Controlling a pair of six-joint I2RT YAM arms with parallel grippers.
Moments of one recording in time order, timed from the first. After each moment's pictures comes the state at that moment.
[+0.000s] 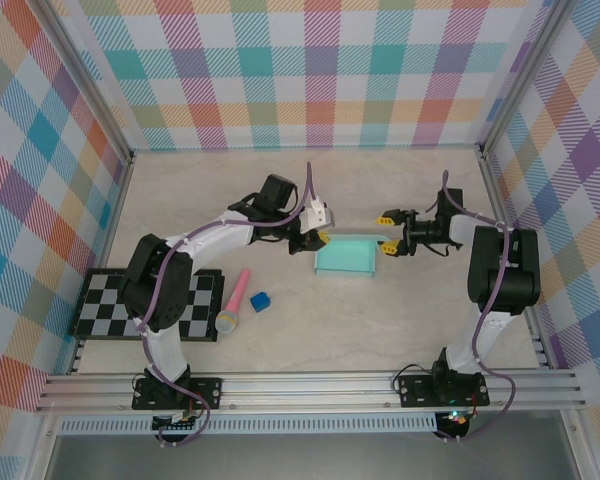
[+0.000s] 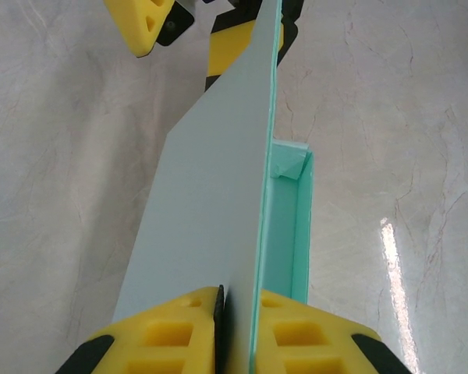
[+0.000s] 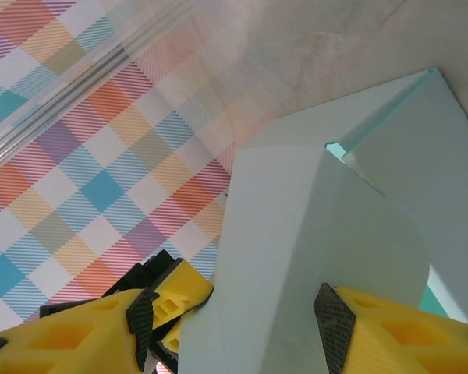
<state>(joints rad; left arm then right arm) -0.58 1.85 1.34 -0.33 0.68 0.67 -0.06 1.85 1.05 -0.38 -1.18 1.01</state>
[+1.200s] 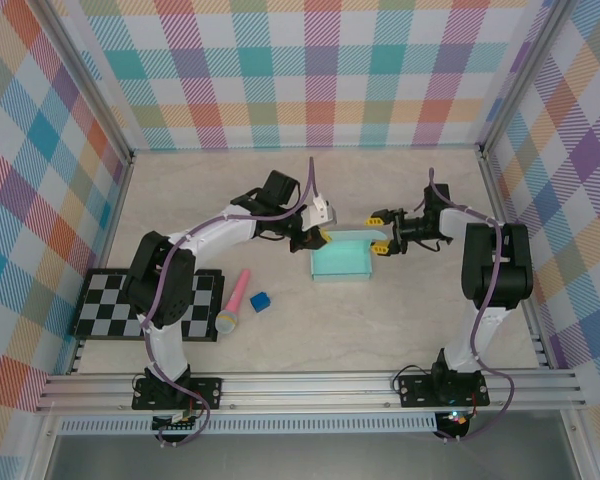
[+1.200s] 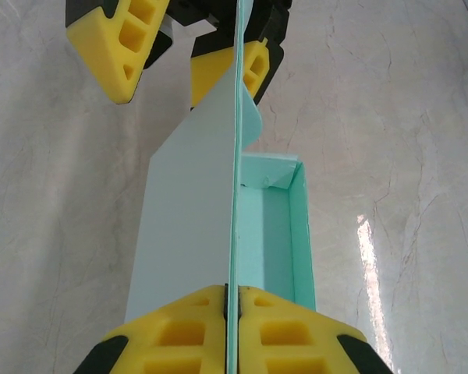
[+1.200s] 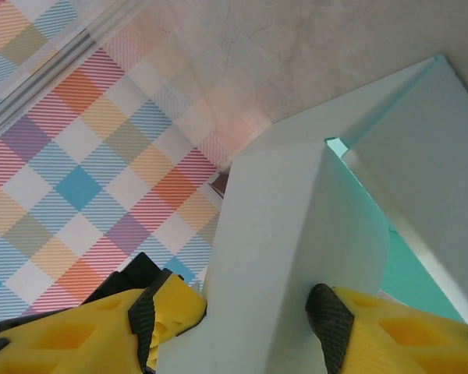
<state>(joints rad) -0.58 1.89 1.41 -0.43 0.71 0.69 0.01 1.89 1.12 -0.48 -1.15 1.00</state>
